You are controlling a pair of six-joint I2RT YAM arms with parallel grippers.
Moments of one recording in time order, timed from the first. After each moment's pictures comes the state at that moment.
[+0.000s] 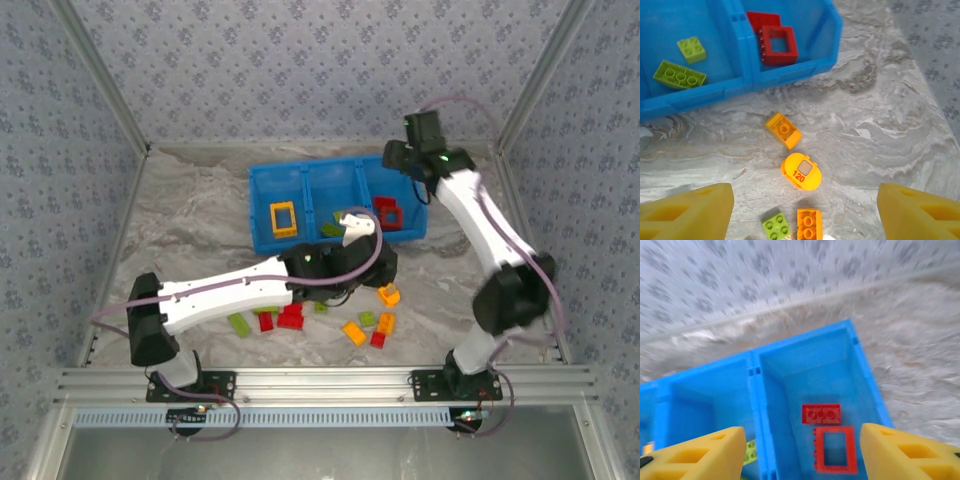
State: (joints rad) left arm -1.26 1.67 1.57 -0.72 -0.43 -0.93; right arm 0.30 1.56 1.60 -0.68 0.18 0.41
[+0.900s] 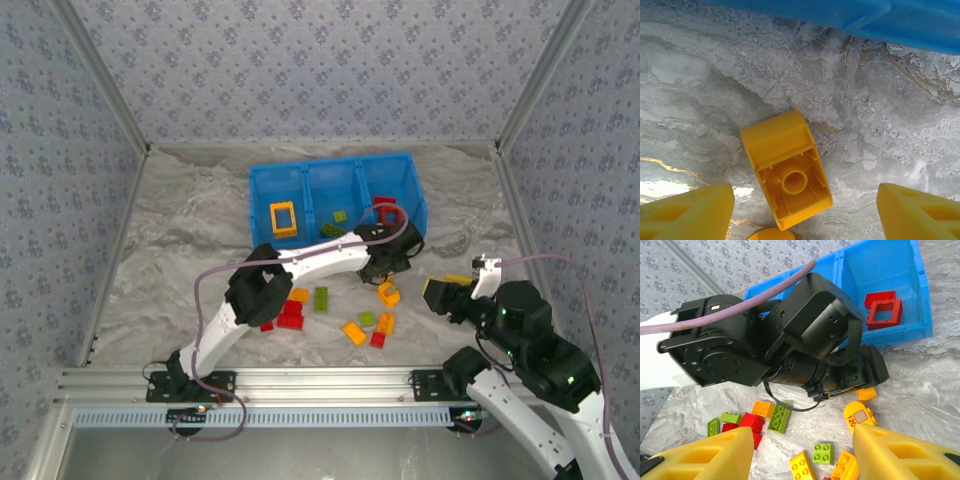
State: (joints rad) left arm -1.10 2.35 2.02 -0.83 -0.17 -1.31; right arm 0.57 0.32 0.89 -0.99 0.01 0.54
